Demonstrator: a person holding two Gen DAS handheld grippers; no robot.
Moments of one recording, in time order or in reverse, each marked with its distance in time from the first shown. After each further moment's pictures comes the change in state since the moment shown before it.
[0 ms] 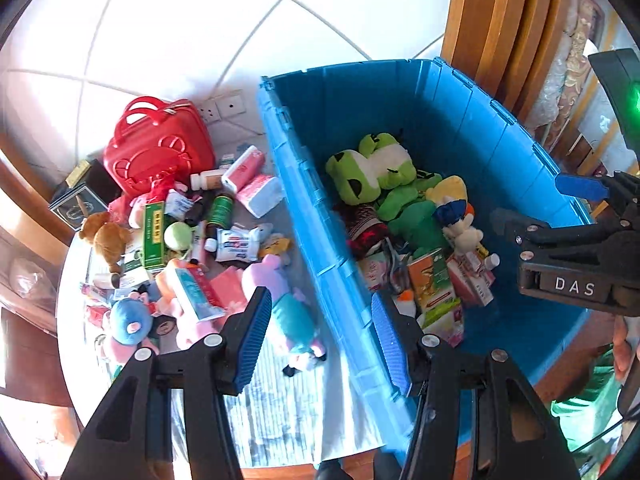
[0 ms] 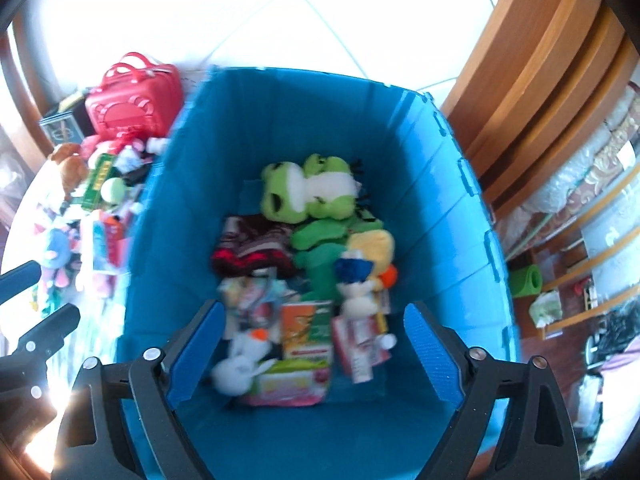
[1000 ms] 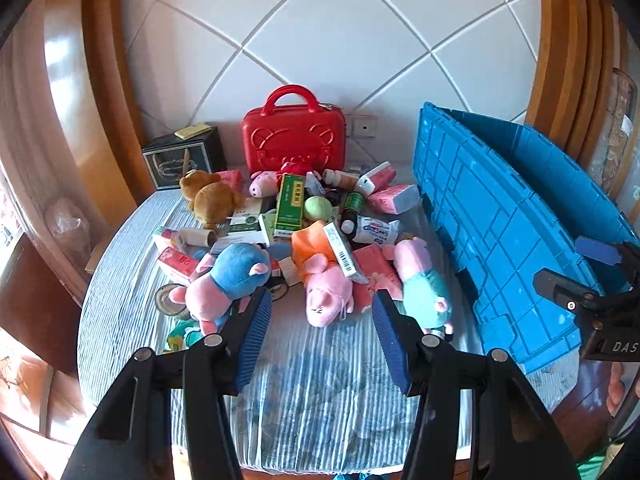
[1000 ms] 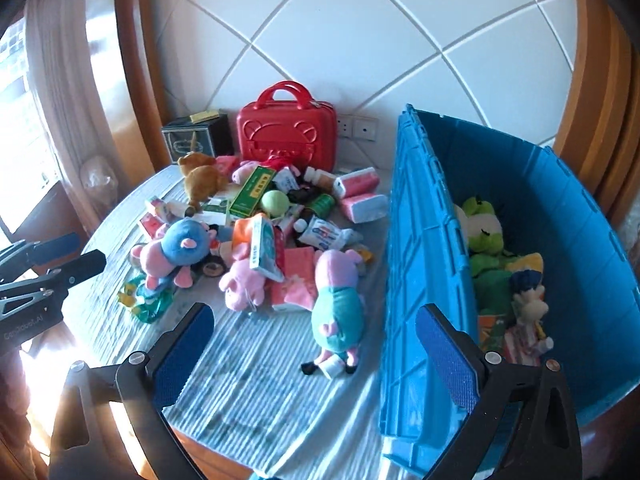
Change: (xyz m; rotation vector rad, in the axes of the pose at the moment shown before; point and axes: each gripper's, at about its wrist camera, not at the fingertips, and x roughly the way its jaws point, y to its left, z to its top) left arm -0.016 0.202 -0.194 -0.259 -0.270 0.160; right arm -0.027 0.217 -0.110 -0.091 -0.315 0.288
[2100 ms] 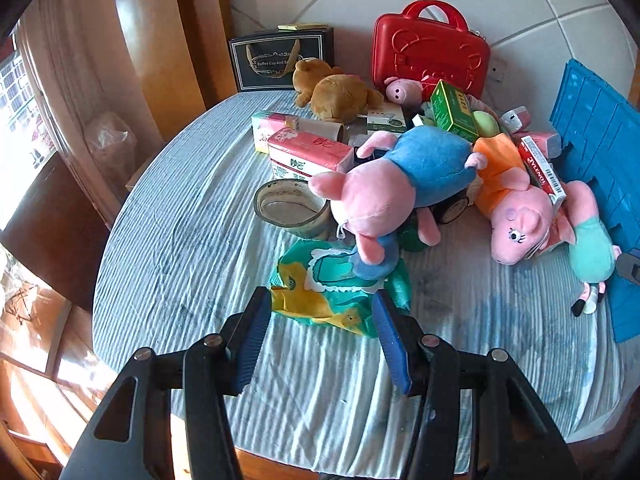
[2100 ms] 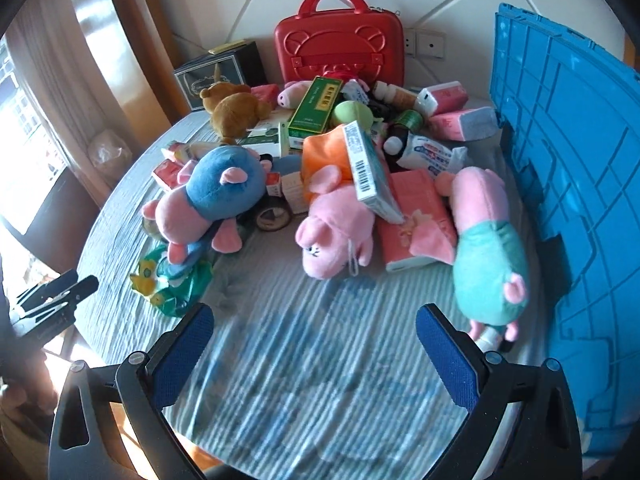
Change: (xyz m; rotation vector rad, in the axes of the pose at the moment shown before) left arm 0.144 0.229 -0.100 -0.082 0.185 0.118; right arm 0.181 0.126 -0.038 0.133 0.192 0.070
